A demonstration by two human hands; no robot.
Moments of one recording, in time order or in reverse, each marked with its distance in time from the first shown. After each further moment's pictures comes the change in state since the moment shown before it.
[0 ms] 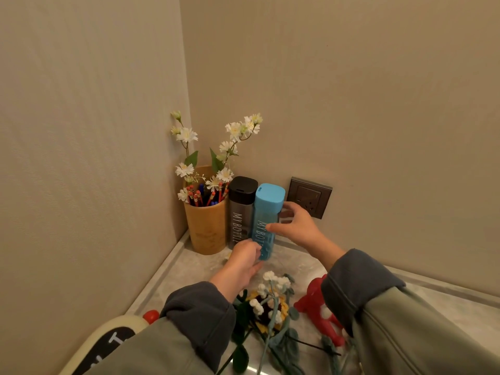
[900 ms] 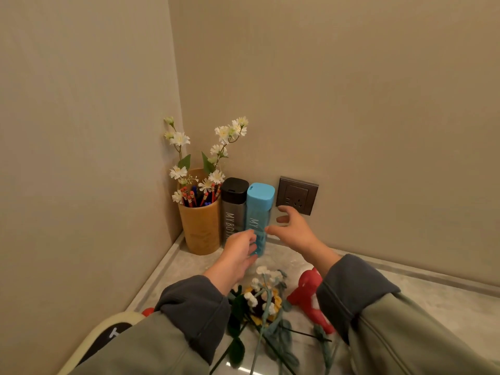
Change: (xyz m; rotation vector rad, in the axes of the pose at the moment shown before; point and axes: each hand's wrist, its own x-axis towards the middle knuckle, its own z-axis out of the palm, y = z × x) left_hand -0.022 0.012 0.002 0.018 -0.054 0.048; right_hand -0.032 -0.008 -0.002 0.022 0.030 0.119
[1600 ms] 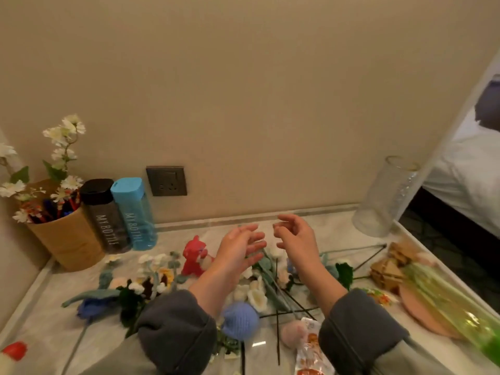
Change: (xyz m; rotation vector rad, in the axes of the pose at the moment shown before) left_hand -0.123 -0.118 0.151 0.246 -0.473 0.040; right_hand -0.213 0.089 -0.147 0.391 0.640 0.108
